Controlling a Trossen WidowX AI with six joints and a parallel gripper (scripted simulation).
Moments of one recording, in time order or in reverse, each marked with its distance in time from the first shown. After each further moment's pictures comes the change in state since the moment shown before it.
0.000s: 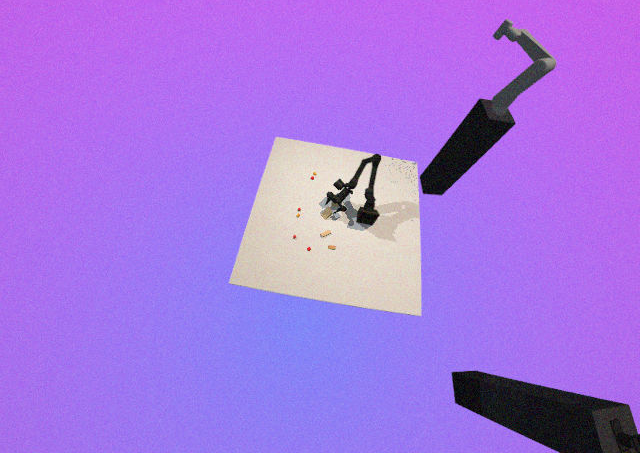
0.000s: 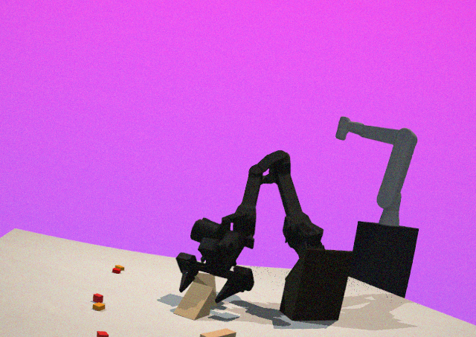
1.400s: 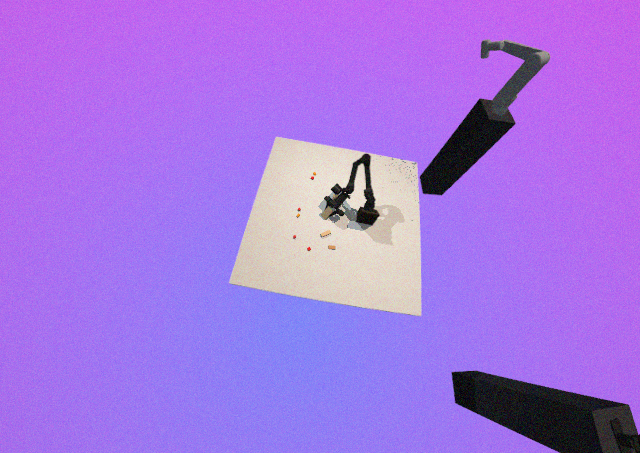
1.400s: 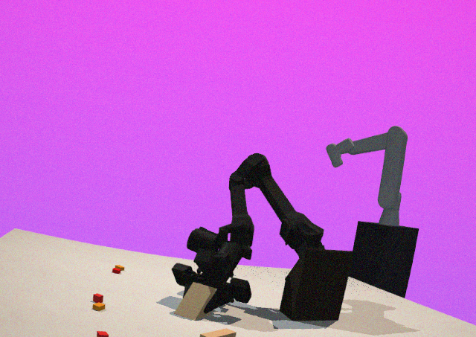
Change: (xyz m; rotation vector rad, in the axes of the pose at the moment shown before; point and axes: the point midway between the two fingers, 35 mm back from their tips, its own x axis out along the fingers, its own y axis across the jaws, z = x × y) arm 0.037 0.010 0.001 -0.001 -0.001 -0.003
